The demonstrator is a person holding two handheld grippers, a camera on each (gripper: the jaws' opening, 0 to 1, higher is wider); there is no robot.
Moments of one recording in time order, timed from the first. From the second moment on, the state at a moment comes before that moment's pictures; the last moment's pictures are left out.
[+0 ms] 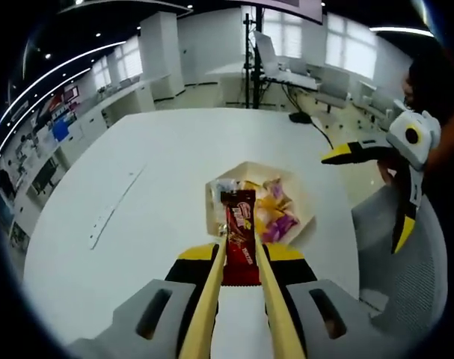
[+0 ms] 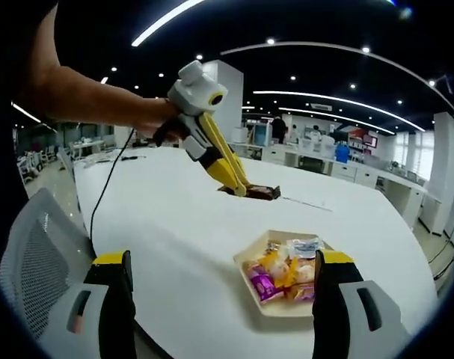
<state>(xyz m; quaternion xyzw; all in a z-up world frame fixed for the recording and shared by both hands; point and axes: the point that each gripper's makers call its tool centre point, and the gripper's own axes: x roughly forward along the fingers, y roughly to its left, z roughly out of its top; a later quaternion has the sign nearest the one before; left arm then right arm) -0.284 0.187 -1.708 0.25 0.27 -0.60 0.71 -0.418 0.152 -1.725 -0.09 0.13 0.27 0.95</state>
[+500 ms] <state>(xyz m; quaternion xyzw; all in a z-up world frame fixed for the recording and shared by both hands) -0.275 0.141 -1.709 0.26 0.26 -0.61 0.70 -0.416 0.149 -1.723 -0.09 0.13 0.26 0.95</state>
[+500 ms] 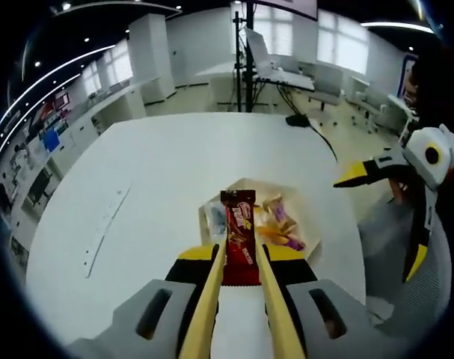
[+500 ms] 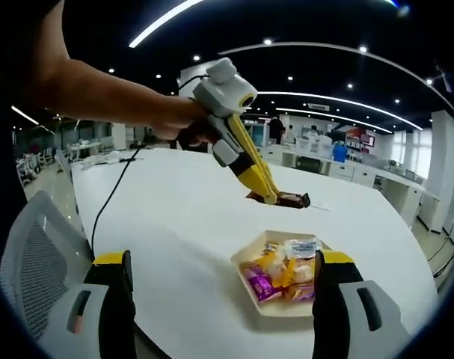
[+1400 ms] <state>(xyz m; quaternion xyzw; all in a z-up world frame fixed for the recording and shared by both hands) -0.266 0.115 -1.715 0.26 0.26 -0.61 0.71 -0.416 0.148 -1.722 -0.08 0.13 0.26 0.95</state>
